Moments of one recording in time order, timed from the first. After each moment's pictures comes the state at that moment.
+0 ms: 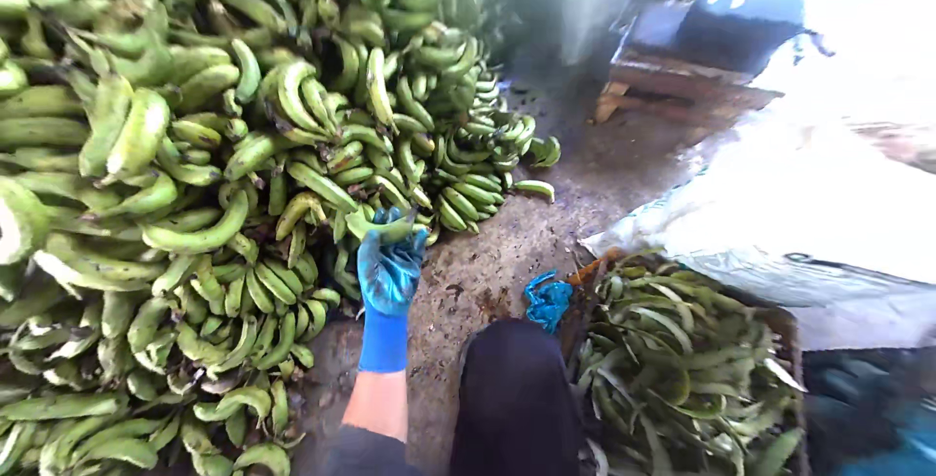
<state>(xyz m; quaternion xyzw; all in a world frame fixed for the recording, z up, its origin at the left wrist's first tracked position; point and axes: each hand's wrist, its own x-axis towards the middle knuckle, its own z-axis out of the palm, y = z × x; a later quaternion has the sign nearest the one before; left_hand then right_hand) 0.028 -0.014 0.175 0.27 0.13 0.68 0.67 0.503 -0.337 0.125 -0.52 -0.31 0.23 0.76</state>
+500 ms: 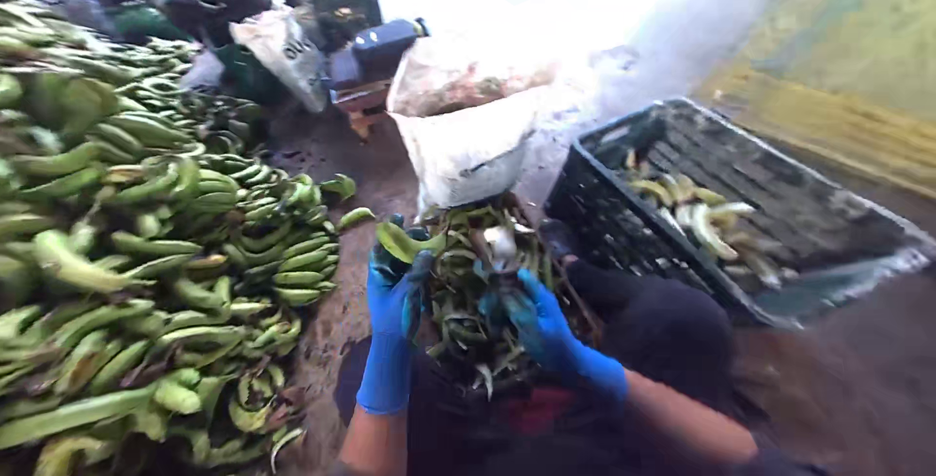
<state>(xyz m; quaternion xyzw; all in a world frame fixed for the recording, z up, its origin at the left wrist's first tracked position) 0.271 -0.161 0.230 0.59 0.13 0.38 0.70 0.351 -0.350 0.199 -0.53 -0.36 0.22 0.73</state>
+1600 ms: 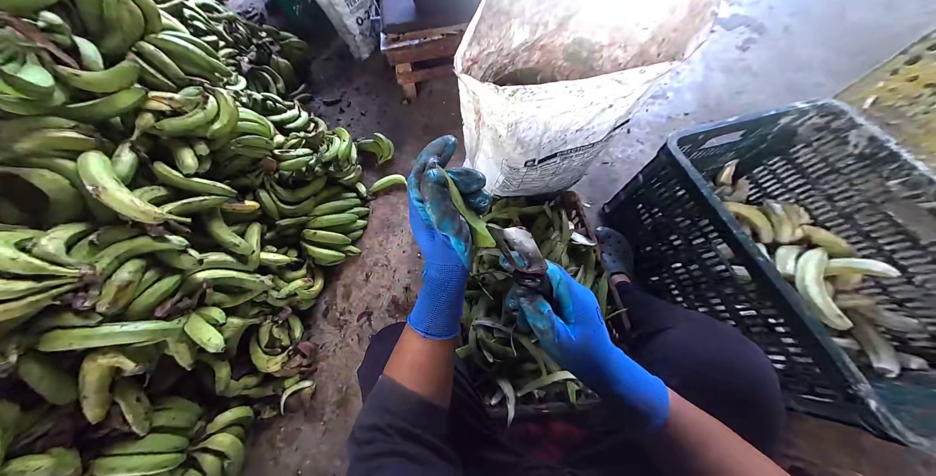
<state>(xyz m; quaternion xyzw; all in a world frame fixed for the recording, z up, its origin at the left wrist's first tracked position) 0.349 -0.117 0.238 0.57 0.07 0.53 0.62 0.387 -0.294 0.193 -0.68 -0.45 0.12 0.57</state>
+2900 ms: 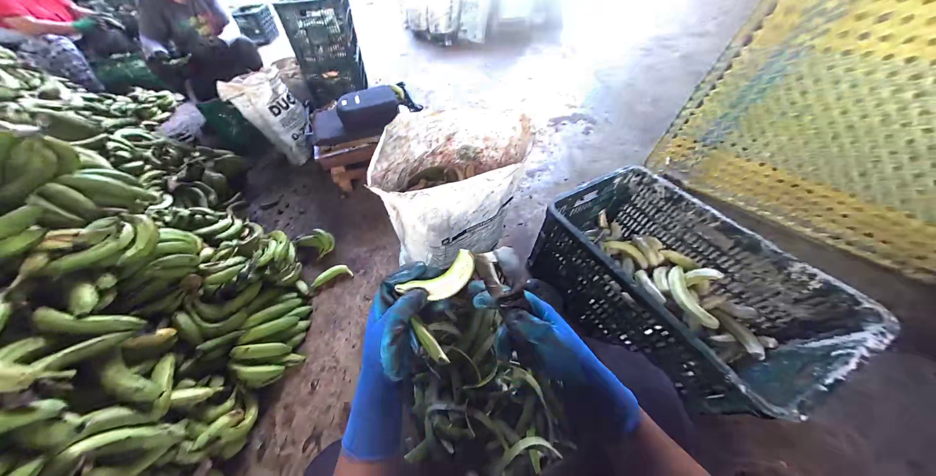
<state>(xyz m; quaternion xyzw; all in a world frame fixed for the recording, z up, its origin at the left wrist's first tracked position) 0.348 -0.134 0.230 0.49 0.07 0.27 0.83 0.459 -0.337 0.215 -0.45 -0.30 0.38 0.75</state>
